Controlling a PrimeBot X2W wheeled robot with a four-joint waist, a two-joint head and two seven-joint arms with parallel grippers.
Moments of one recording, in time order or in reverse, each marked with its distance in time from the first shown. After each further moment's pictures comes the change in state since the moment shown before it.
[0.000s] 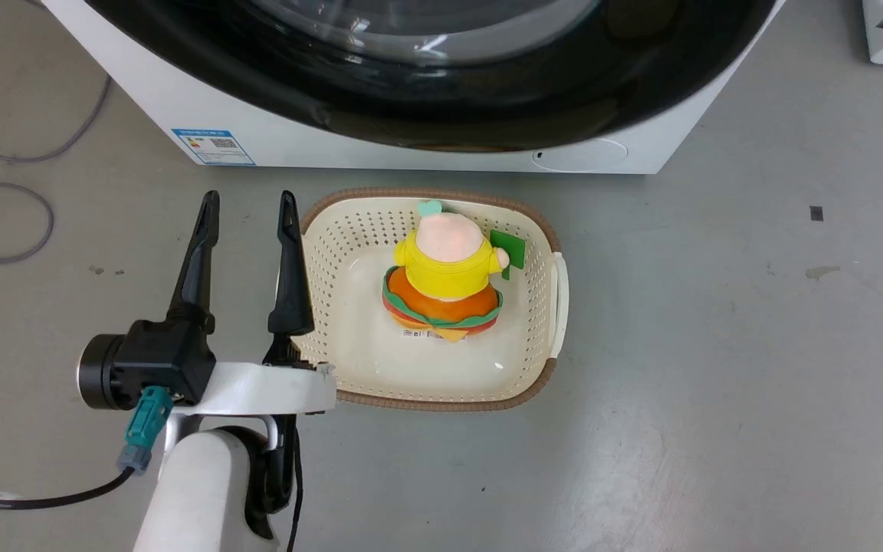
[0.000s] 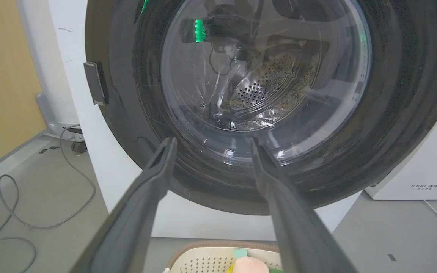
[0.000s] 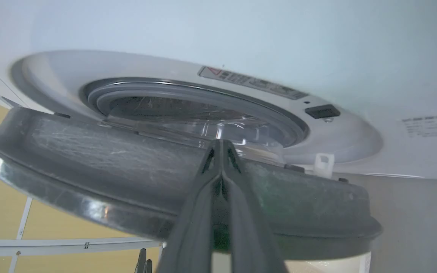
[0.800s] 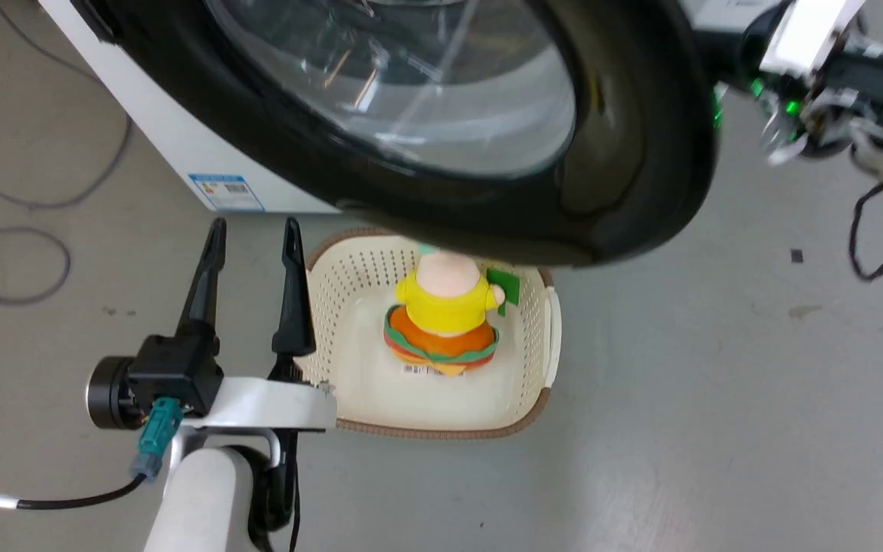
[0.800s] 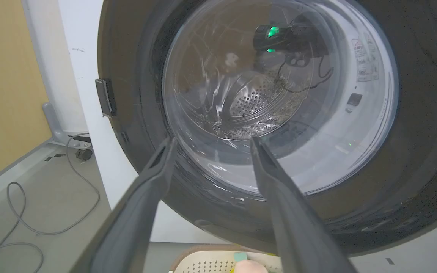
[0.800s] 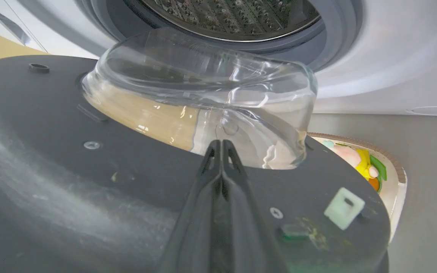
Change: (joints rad) left arm 0.023 0.000 0.002 0.034 0.005 -0.002 0.000; right arm 0.242 -0.002 0.022 -0.171 0.073 0.000 0.078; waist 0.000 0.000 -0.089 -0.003
